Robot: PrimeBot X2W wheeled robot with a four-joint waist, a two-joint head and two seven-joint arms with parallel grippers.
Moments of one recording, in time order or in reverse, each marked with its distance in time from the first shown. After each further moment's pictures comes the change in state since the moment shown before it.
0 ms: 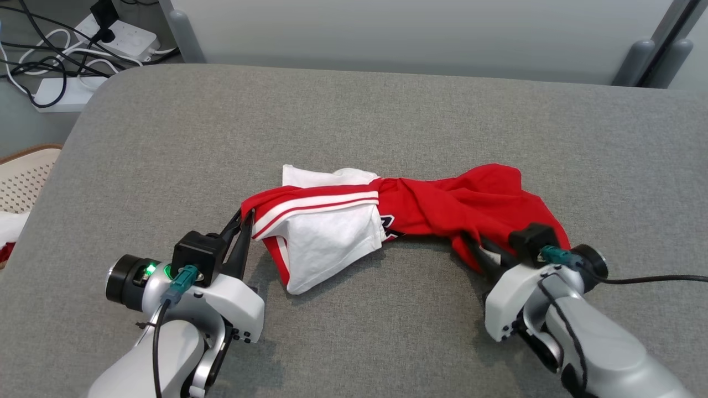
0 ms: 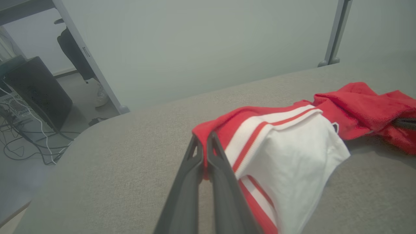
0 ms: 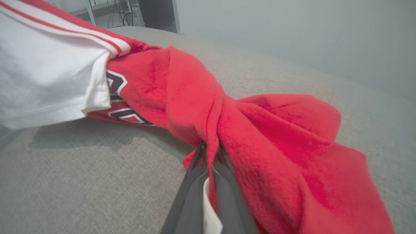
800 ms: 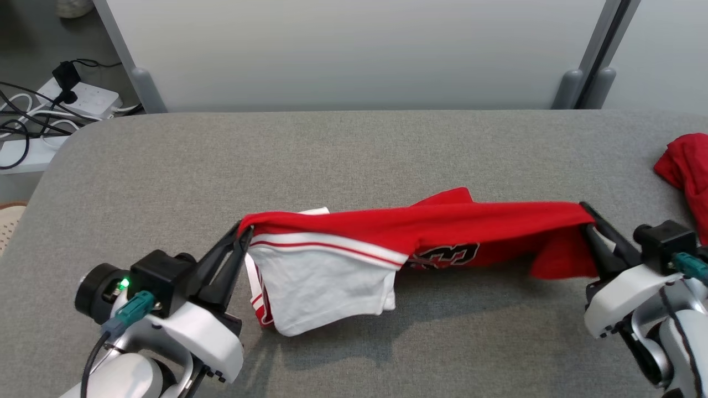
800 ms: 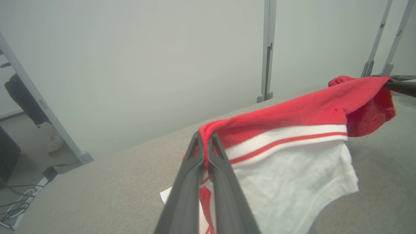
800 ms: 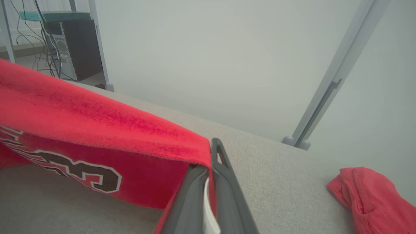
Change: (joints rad) left arm 0.109 0.249 0.034 -0.463 -0.062 -0.014 0.101; right arm 0.289 -0.212 -0.475 -0.509 -0.184 0.003 0.108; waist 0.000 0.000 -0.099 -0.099
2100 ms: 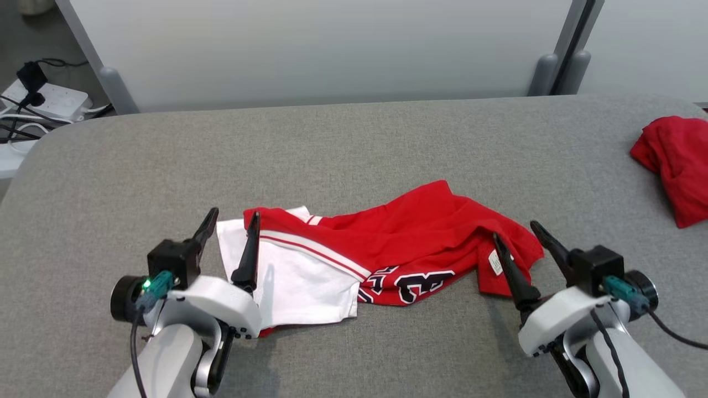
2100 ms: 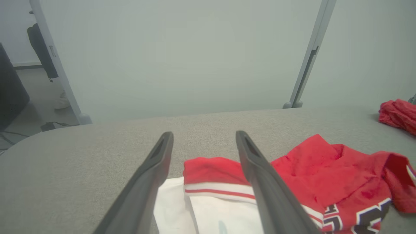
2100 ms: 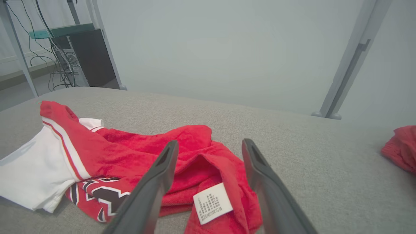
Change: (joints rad) left arm -0.062 -0.445 0.261 0.710 0.126 -0.205 -0.193; right arm -0.076 0.193 0.082 0.220 -0.015 0.000 -0.106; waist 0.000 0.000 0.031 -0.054
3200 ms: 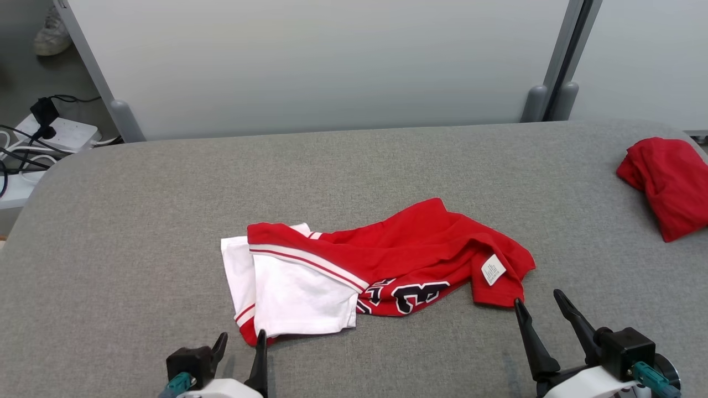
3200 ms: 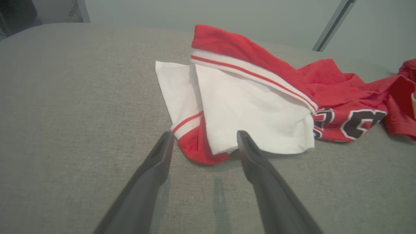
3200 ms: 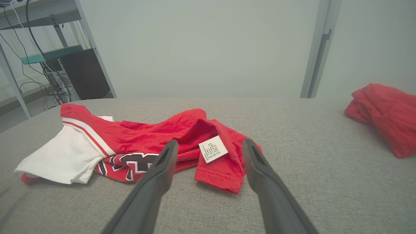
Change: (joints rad) left arm 0.397 -0.109 0.174 -0.084 0.076 0.028 0.089; right arm 0.382 0.067 -0.190 -0.287 -0.061 0.000 -0.001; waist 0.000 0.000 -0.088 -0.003
